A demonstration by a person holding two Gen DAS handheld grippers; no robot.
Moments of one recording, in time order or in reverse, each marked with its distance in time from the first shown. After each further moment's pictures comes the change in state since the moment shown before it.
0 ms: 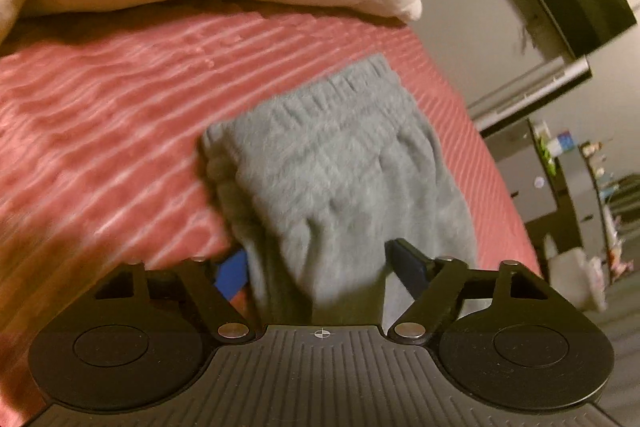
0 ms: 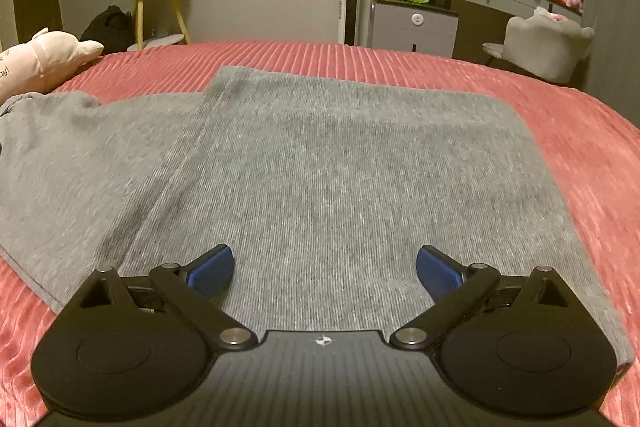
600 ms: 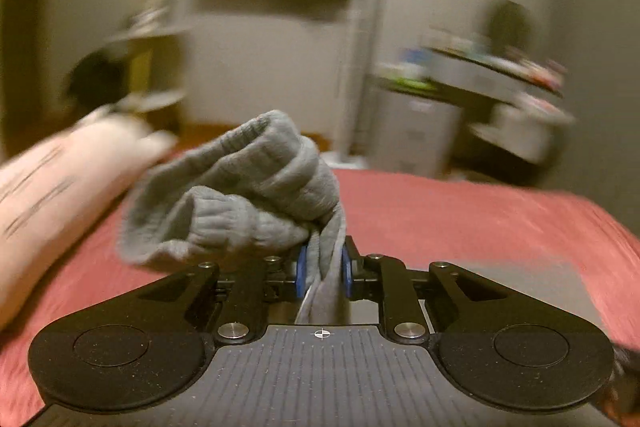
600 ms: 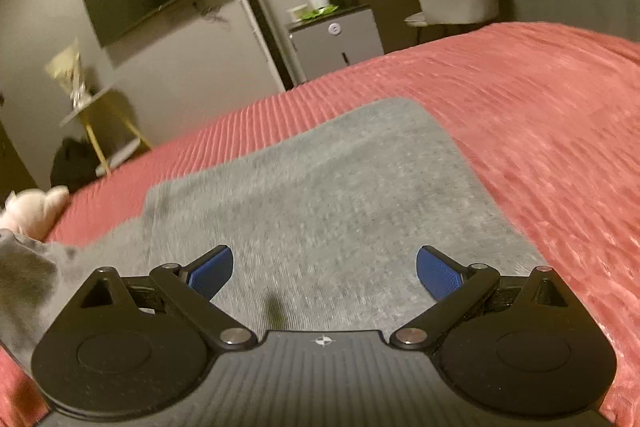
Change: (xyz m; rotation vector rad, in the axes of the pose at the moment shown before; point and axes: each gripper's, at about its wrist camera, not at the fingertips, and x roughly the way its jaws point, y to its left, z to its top) left arm -0.093 -0.213 -0.124 0.940 -0.225 -0.164; right arm -0.025 -0.081 0.003 0.475 -0.105 0.024
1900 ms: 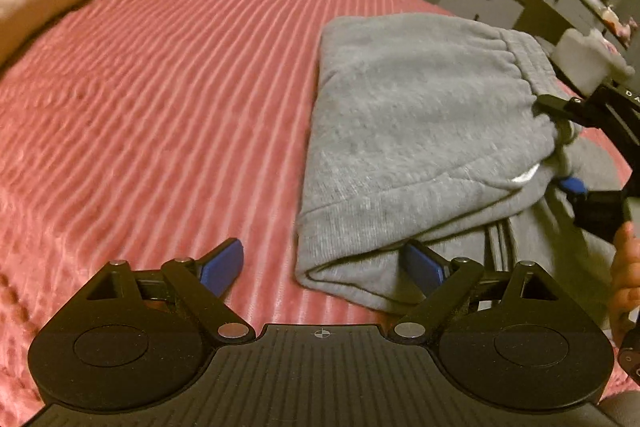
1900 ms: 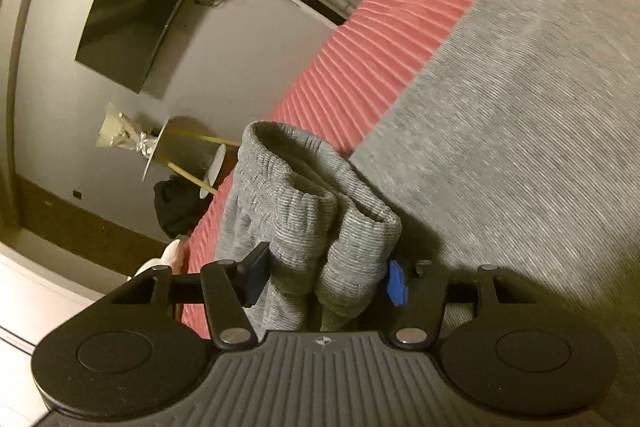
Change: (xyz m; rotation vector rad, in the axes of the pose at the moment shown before) left arm 0.064 -0.009 -0.134 -0.332 0.417 0.147; right arm 0.107 0.055 0.019 0.396 0.259 0.321
